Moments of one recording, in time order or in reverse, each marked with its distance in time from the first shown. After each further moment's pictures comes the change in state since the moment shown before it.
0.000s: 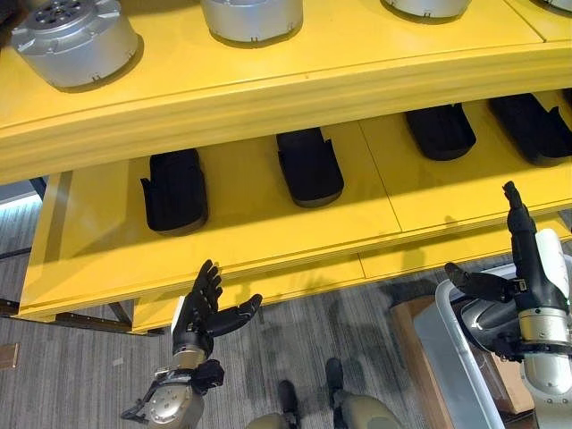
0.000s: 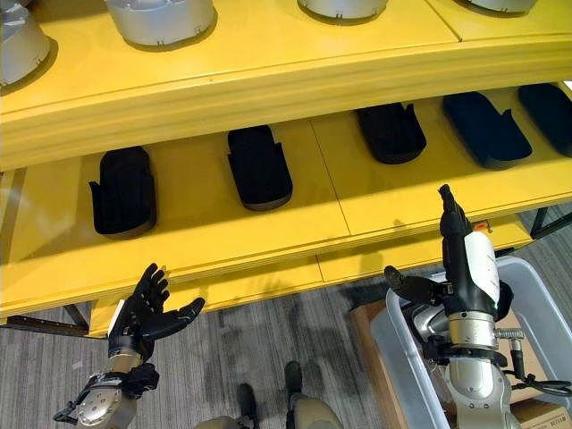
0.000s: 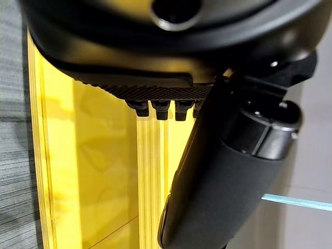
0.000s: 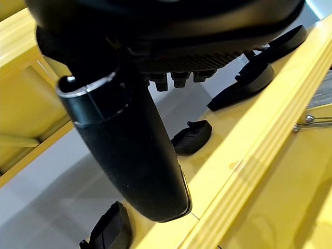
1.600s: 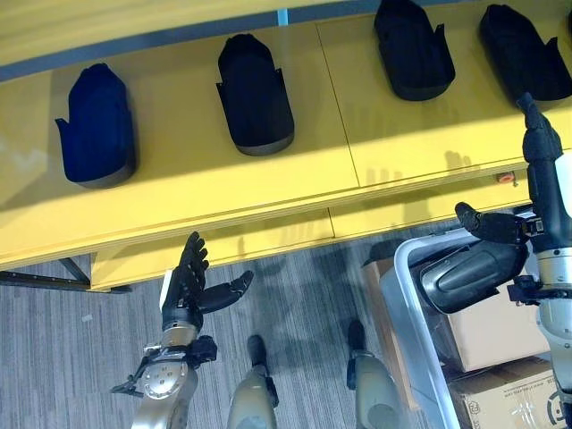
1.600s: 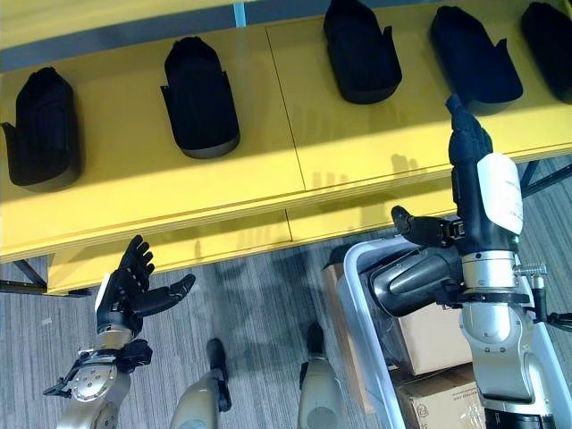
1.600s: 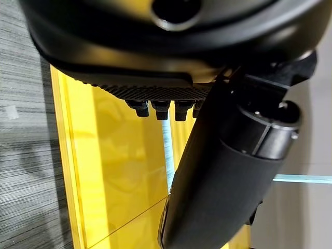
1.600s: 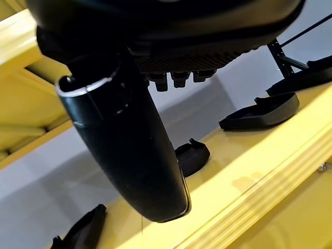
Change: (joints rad) left arm -0.117 0.055 0.032 -0.003 0.038 -0.021 0.061; right arm -0.275 -0.210 0.008 0.031 -0.041 -0.019 -0.013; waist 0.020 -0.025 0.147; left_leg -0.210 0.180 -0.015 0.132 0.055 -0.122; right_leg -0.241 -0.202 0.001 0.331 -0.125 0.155
